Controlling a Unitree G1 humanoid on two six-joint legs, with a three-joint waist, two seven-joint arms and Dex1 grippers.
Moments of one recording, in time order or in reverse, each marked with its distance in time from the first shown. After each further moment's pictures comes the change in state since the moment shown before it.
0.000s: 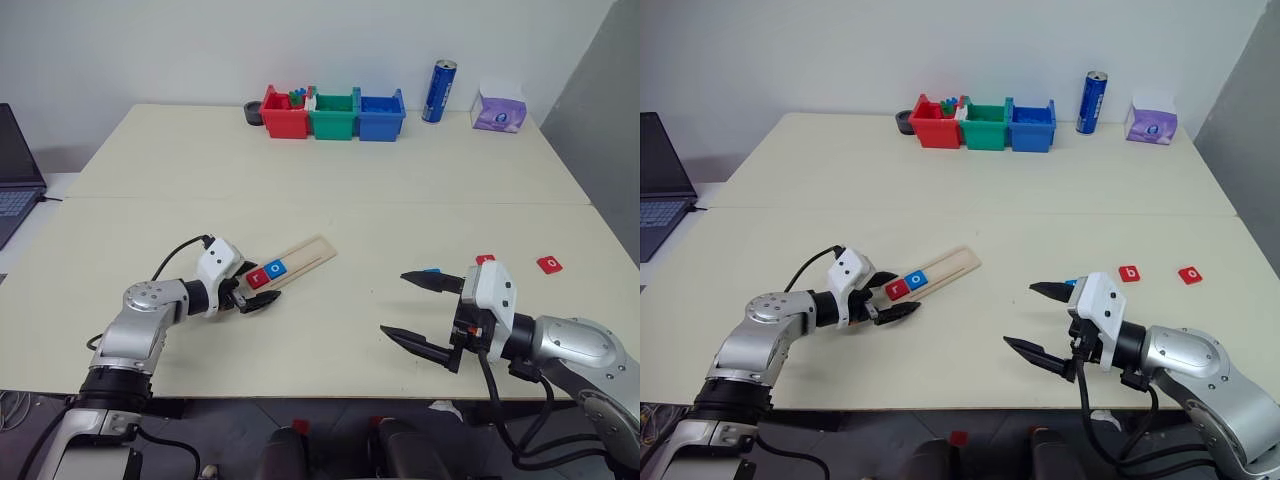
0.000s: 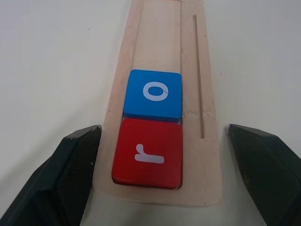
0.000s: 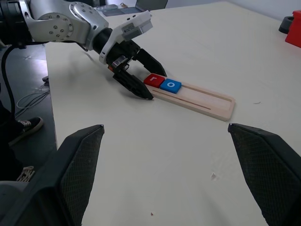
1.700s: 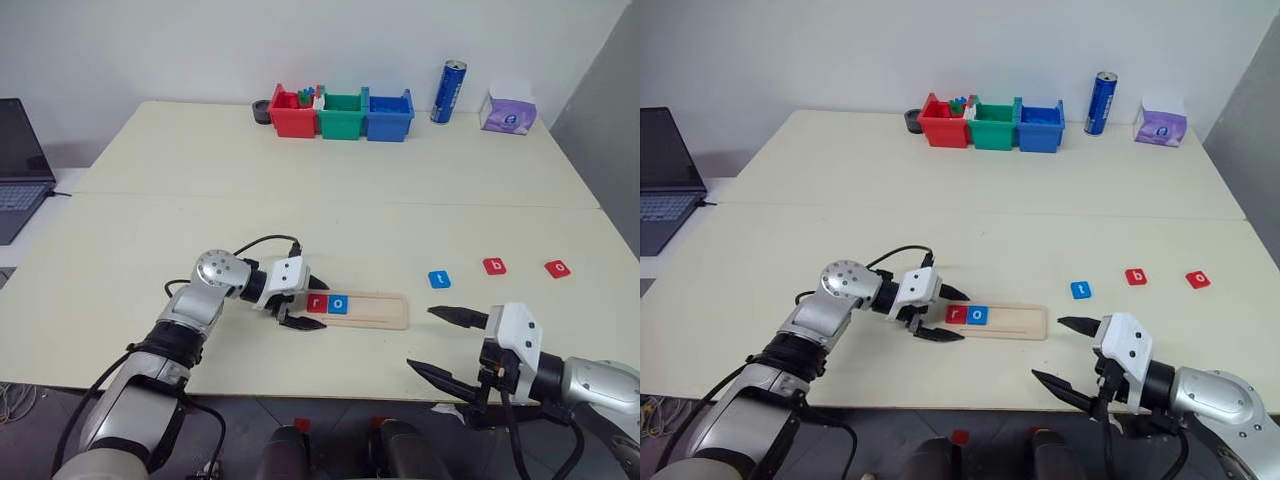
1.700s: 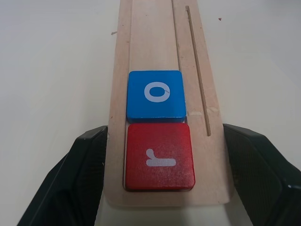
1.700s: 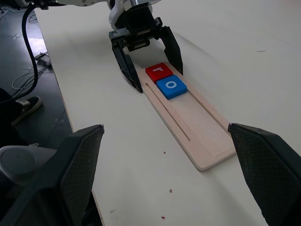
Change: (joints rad) left arm -0.275 -0.123 -0.295 0.250 0.155 -0.434 -0.414; right arm 0.323 -0.059 -0.110 -0.040 -0.059 -0.114 0.044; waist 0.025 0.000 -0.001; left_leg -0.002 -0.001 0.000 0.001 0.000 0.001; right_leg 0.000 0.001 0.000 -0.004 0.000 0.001
